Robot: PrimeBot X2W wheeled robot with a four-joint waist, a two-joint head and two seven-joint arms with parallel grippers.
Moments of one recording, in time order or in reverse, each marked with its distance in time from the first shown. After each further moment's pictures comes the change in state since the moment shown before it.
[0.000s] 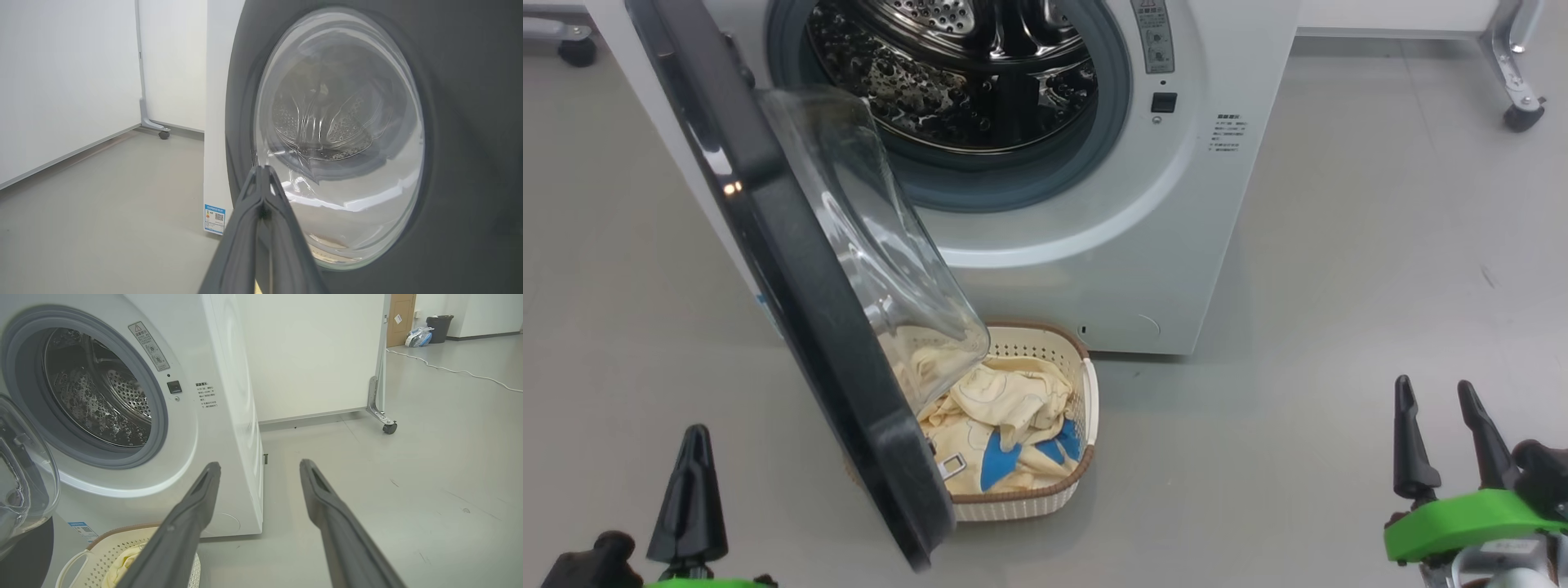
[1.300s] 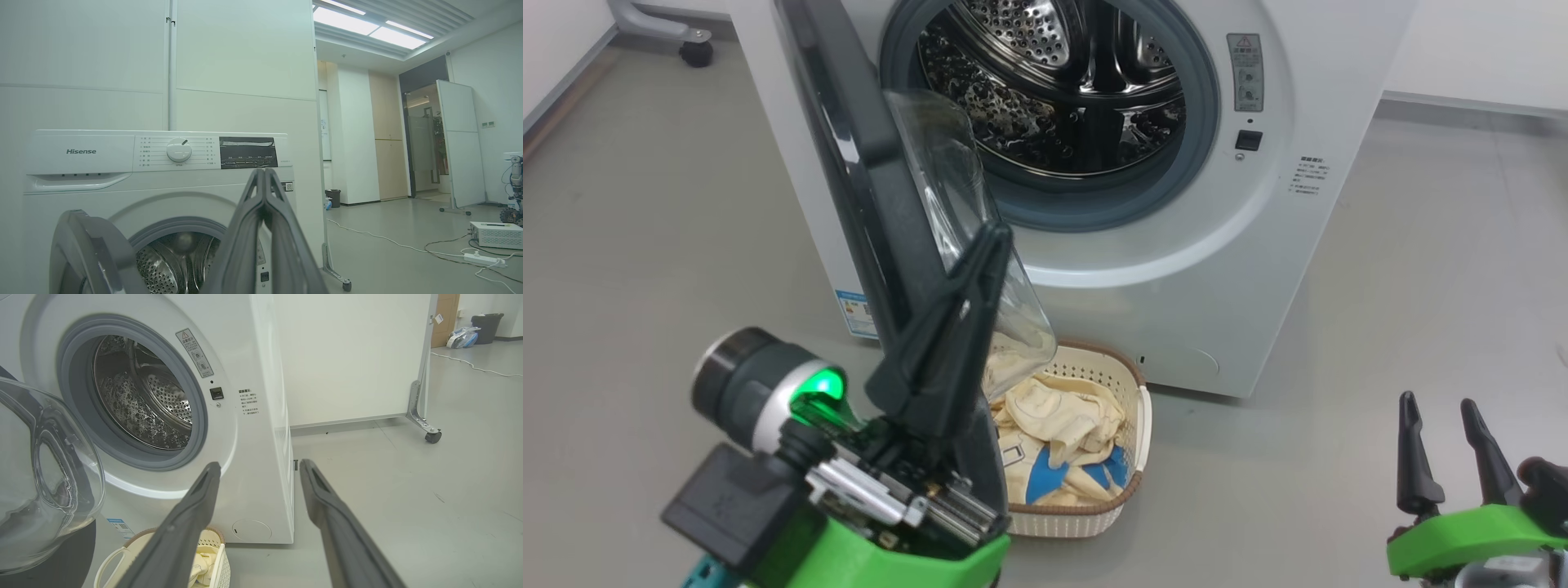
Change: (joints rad) left arm -0.309 0.015 -0.454 -0.603 0.035 0.006 0.296; right arm 0.026 0.009 -0.012 -0.003 0.028 0.000 0.000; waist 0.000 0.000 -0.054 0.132
